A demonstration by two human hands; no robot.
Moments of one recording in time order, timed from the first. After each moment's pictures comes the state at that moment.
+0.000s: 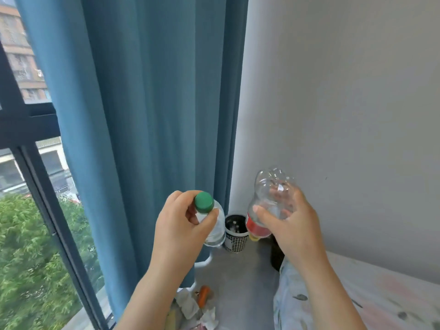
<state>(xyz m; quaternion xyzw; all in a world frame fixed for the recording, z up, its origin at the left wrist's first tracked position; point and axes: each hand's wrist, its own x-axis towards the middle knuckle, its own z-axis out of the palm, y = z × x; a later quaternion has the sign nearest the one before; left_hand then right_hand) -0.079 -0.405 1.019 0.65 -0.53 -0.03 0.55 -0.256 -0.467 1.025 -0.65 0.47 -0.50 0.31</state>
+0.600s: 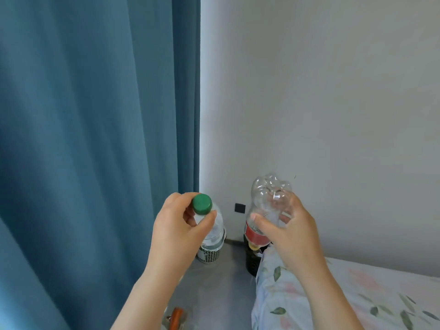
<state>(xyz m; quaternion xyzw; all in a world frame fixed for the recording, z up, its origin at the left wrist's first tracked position) -0.117 -0.559 1.014 0.61 -0.57 -0.10 0.55 -0.307 -0.586 1.017 -0.62 0.52 -0.52 0.29</state>
